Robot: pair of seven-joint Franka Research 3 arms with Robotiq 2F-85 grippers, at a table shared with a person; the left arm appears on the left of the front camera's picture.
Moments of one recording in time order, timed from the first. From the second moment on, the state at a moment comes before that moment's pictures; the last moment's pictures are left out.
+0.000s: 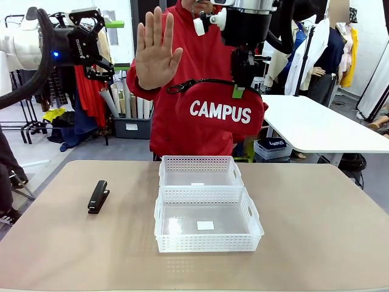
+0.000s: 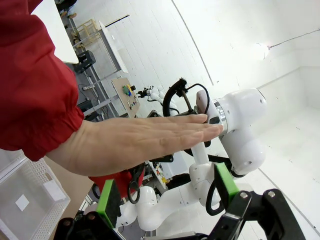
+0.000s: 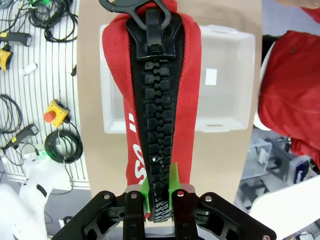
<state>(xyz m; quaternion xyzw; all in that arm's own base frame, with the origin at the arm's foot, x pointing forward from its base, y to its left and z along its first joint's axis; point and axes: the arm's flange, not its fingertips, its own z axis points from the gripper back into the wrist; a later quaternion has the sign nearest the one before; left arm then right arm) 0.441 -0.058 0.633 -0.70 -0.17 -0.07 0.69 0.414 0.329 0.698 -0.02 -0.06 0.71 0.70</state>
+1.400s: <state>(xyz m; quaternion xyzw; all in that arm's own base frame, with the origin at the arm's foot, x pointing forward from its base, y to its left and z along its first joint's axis) 0.441 -0.058 0.633 -0.70 -0.17 -0.07 0.69 0.414 0.329 0.698 -0.02 -0.06 0.71 0.70</state>
